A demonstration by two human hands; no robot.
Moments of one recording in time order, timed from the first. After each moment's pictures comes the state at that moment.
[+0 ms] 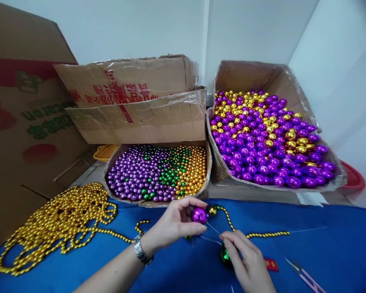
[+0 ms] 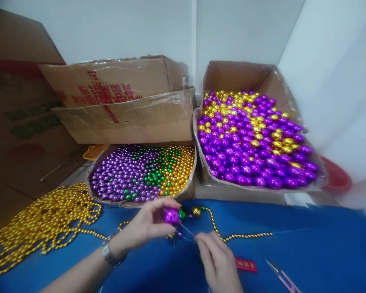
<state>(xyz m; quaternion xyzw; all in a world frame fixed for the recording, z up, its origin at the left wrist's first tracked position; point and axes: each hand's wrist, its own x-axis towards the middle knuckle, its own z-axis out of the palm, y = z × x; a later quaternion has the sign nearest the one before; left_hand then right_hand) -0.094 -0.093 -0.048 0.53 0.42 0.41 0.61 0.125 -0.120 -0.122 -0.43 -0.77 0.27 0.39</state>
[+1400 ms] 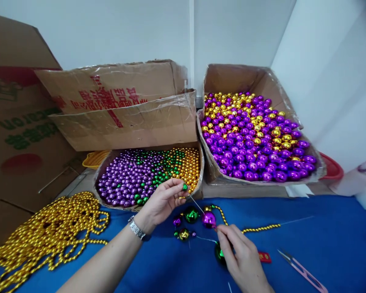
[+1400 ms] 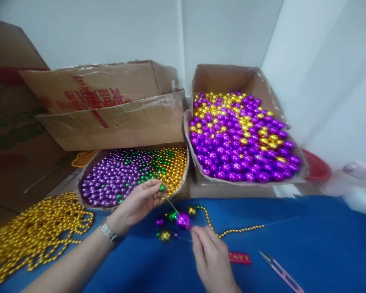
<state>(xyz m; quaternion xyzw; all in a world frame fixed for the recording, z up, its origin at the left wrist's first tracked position) -0.111 -0.047 -0.039 0.31 0.39 0.51 0.70 0.118 -0.120 -0.110 -0.44 -0.76 0.22 0.42</state>
